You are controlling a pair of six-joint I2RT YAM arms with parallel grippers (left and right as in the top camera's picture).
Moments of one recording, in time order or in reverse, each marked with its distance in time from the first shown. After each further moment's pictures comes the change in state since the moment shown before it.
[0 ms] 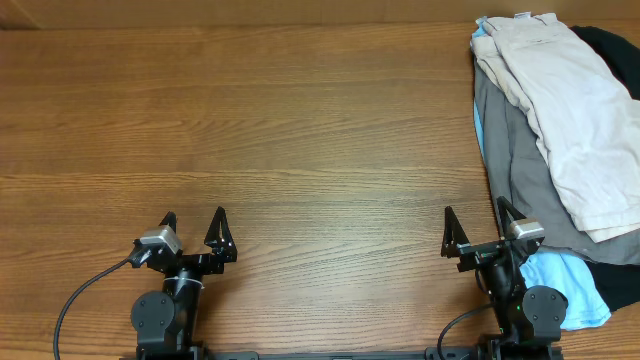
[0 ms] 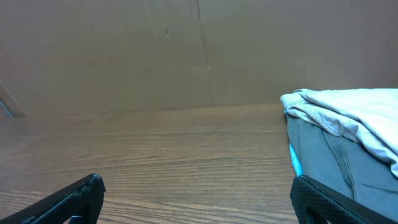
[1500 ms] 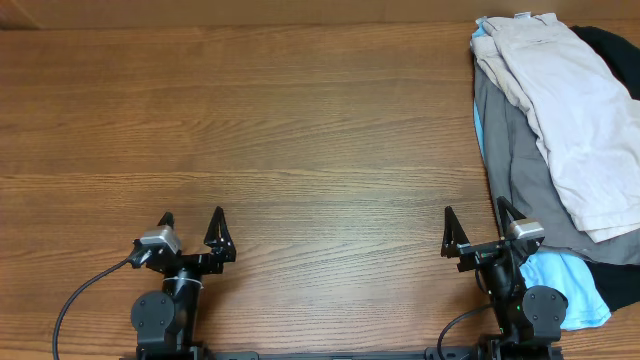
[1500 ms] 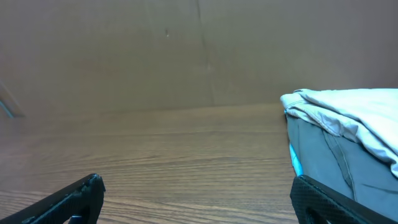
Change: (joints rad) left arm 0.000 0.000 0.000 -0.003 -0.020 0.030; right arm 0.000 0.000 0.000 0.000 0.000 0.000
